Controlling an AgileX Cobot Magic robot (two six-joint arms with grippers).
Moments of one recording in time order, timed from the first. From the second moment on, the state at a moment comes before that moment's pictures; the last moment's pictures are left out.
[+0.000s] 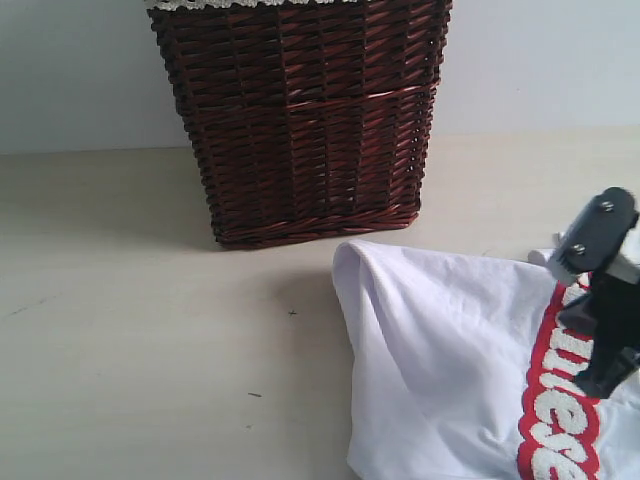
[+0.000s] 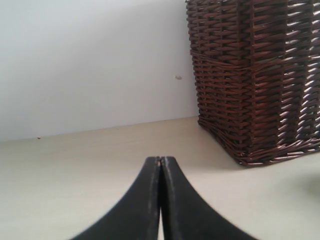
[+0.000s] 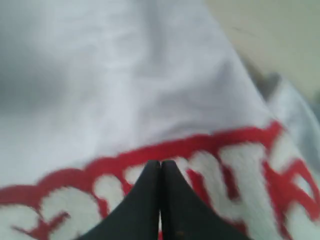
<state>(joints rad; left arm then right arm) -0.17 0.01 0.00 0.49 0.13 -0.42 0.03 1.47 -0.53 0.86 0.31 -1.65</state>
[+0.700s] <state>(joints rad) -0.17 0.01 0.00 0.49 0.13 -0.42 0.31 1.88 -0.77 1.18 0.83 -1.95</state>
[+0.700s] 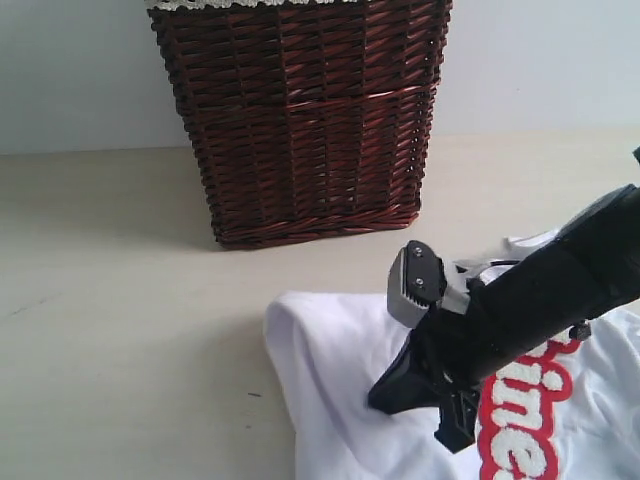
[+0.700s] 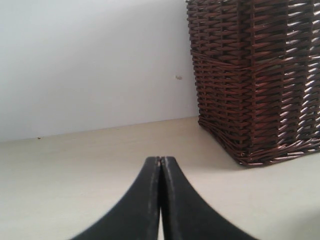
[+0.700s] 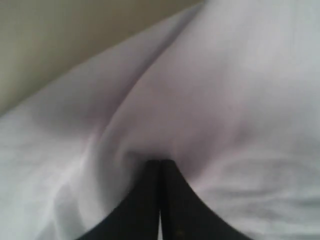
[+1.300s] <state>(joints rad) -0.17 0.01 0.00 0.49 0.13 -0.42 0.13 1.55 -0.78 1.27 0.25 -1.93</state>
